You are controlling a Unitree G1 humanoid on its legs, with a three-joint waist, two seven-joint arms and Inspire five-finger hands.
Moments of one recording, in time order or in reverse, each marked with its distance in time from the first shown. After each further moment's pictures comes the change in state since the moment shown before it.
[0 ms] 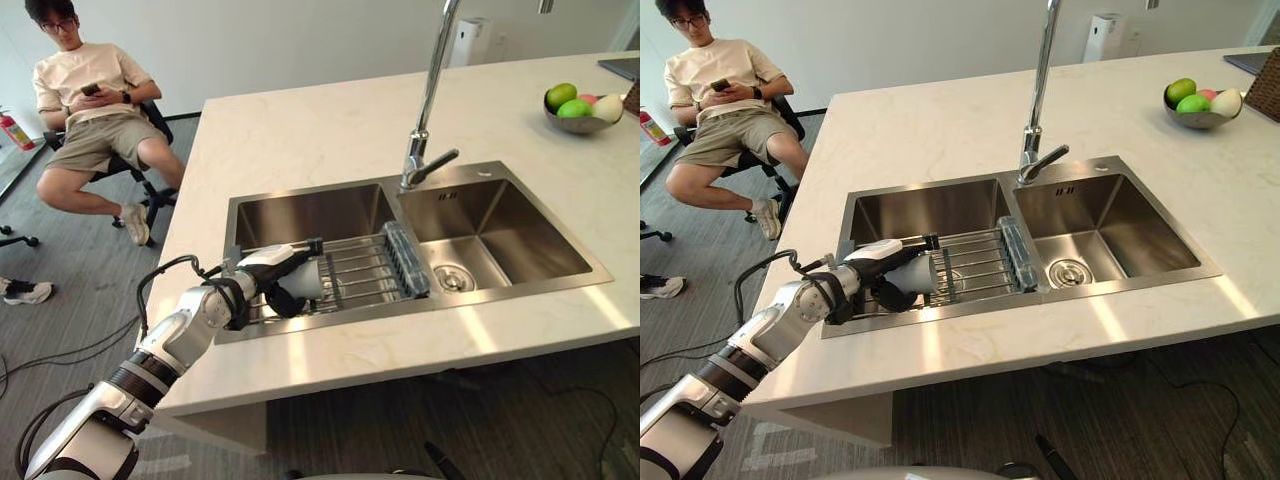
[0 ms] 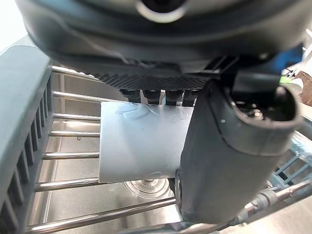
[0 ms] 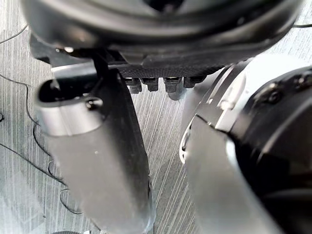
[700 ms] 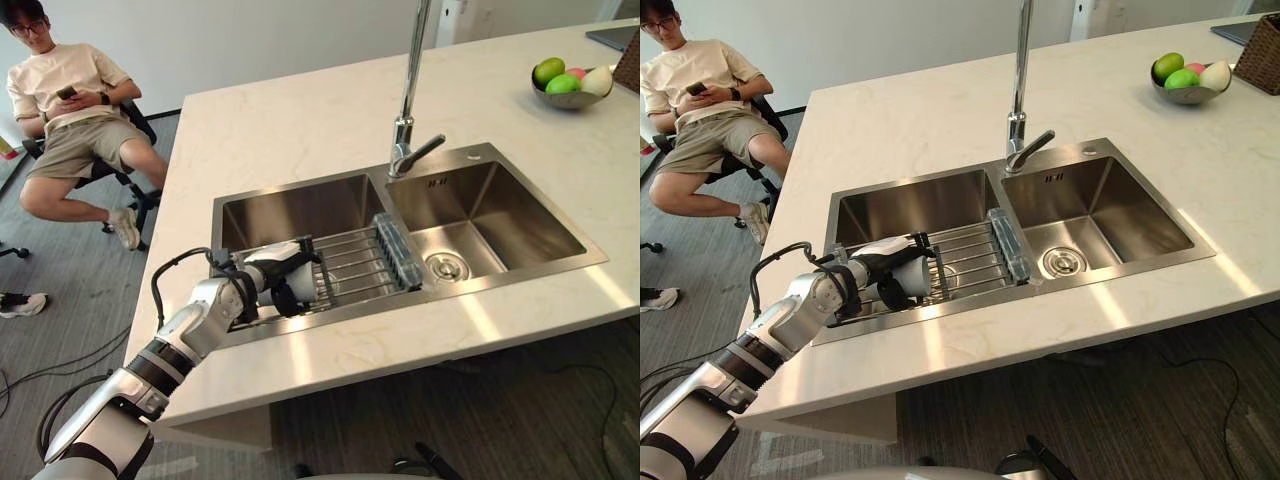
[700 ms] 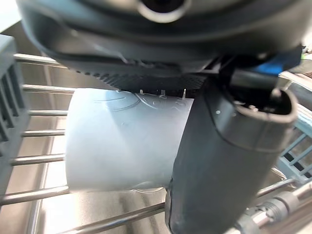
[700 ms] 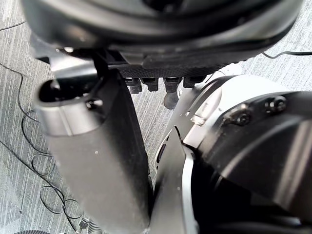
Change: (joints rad) left arm -0.063 -0.046 -0.036 0.021 0.050 0.086 -0.028; right arm 0.019 -0.020 0.164 -0.082 0.007 -0.014 -0.087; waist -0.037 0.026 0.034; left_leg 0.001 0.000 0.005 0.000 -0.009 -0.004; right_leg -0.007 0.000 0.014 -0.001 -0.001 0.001
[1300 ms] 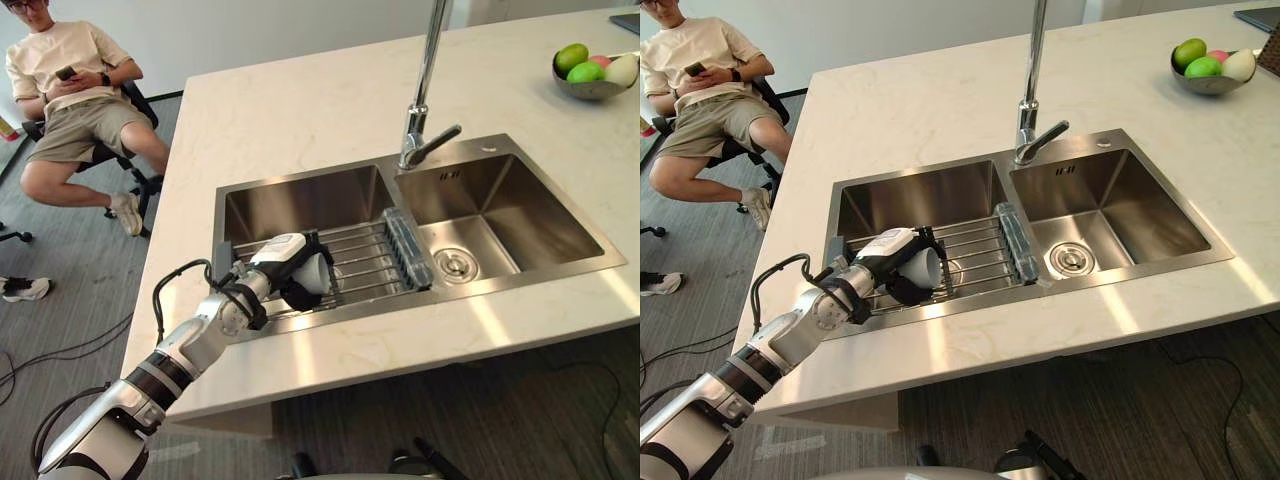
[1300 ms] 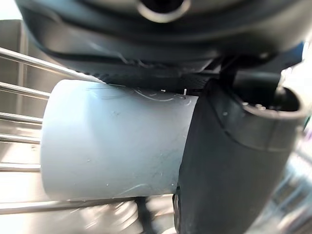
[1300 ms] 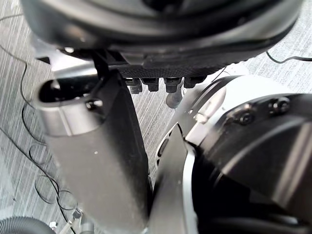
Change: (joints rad) left arm 0.104 0.011 -0.016 -0.045 -0.255 -0.251 0.445; right arm -0.001 -0.007 0.030 0.008 -0.013 -0.049 0.042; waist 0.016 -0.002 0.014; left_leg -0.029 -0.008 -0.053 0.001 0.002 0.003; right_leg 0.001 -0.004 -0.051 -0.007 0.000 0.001
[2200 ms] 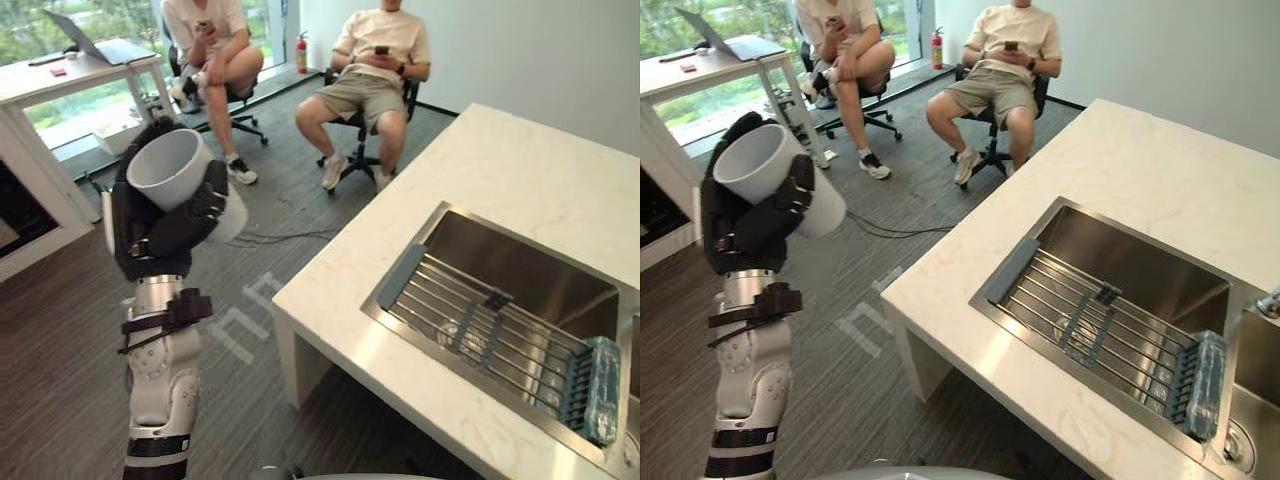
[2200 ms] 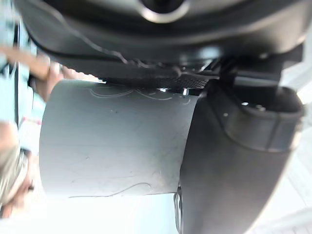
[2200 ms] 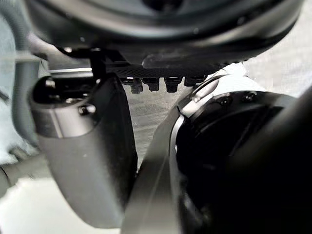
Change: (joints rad) left arm 0.414 -0.401 0.769 -0.433 -0.713 -0.220 0.028; right arm 0.055 0.072 -0.122 0.030 -0.249 -0.001 0.142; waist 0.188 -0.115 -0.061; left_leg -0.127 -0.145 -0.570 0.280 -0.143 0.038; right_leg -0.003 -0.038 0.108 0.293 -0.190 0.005
